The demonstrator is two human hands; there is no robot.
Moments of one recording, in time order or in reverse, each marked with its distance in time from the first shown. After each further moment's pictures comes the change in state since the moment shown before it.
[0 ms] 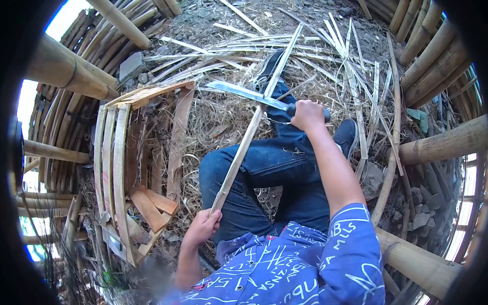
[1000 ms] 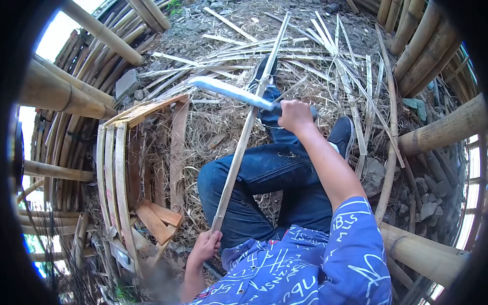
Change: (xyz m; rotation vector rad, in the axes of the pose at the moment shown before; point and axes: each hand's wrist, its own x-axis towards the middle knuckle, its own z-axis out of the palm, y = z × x) left_hand -0.019 -0.047 -0.004 -0.116 -0.048 -0.063; right_hand 0.001 -0.007 0.001 0.098 0.128 -0.055
